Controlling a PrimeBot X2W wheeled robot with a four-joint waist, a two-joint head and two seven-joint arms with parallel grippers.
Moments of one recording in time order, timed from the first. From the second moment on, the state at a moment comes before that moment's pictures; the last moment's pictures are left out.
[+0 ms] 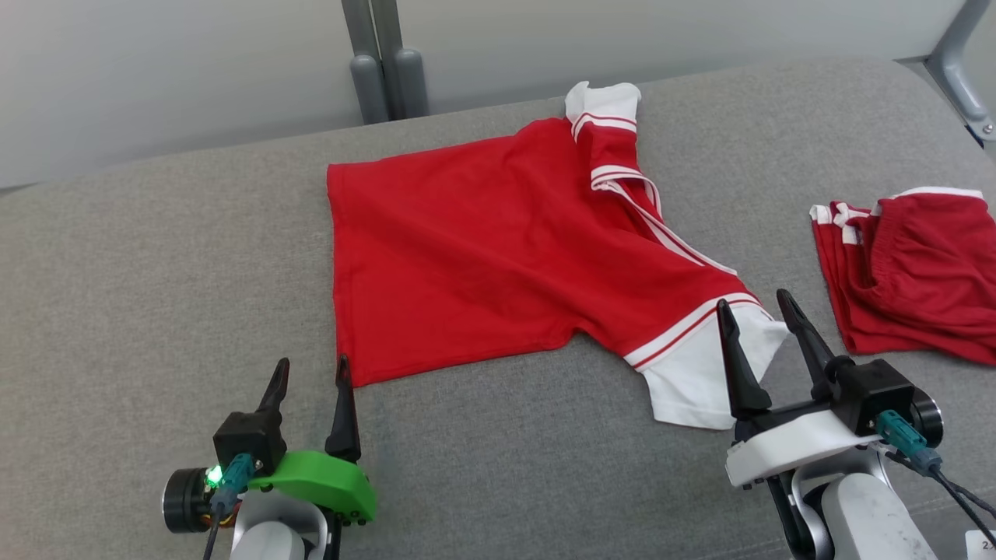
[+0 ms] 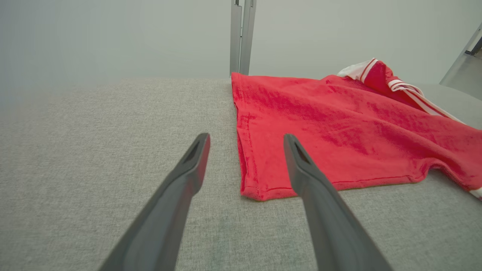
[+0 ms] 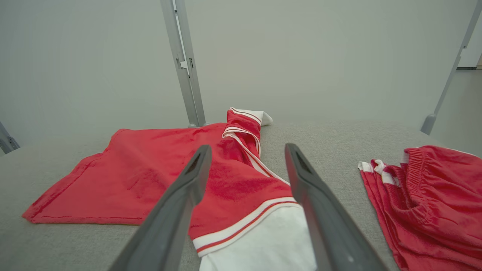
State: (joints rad) left arm -0.15 0.05 -0.20 0.41 -0.26 0.06 -0.26; right arm -0.11 -0.06 0.06 0.17 0.12 0.13 -0.26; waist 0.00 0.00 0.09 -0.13
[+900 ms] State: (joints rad) left arm -0.37 0.08 0.00 0.61 -0.18 0.08 -0.26; right arm -0.19 -0.07 -0.06 0.17 0.13 0.13 -0.26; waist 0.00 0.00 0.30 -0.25
